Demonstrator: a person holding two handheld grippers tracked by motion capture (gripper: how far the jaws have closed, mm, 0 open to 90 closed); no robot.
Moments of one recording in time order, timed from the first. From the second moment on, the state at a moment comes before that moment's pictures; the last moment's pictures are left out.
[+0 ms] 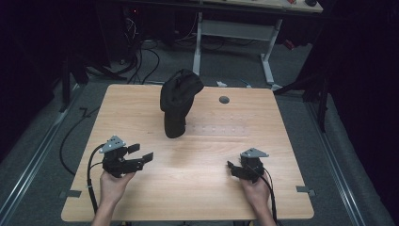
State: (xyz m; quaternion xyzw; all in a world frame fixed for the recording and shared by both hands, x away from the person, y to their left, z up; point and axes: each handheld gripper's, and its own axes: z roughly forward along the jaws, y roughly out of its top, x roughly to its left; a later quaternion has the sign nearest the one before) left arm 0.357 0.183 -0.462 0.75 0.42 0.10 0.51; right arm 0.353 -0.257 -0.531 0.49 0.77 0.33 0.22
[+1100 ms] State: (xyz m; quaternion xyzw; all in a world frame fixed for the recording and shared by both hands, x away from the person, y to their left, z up) left arm 0.353 0.166 -0.499 0.76 0.43 0.09 0.47; right arm 0.353 -0.257 -0.531 0.49 0.78 0.33 0.22
